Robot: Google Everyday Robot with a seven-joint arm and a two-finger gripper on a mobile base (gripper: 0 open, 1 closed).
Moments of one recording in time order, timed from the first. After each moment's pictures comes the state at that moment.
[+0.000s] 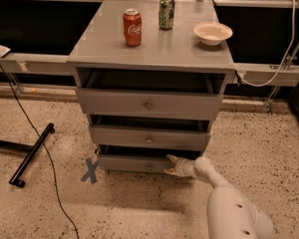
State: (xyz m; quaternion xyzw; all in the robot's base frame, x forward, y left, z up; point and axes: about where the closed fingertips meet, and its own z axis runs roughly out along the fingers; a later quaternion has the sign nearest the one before) arm 0.752 -0.122 0.162 -0.64 0.64 0.05 0.42
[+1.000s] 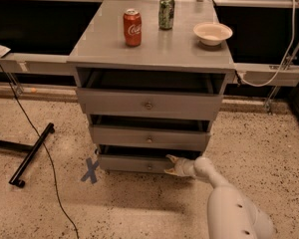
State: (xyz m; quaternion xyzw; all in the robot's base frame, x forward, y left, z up) arm 0.752 -0.122 0.162 -0.64 0.64 0.05 0.42
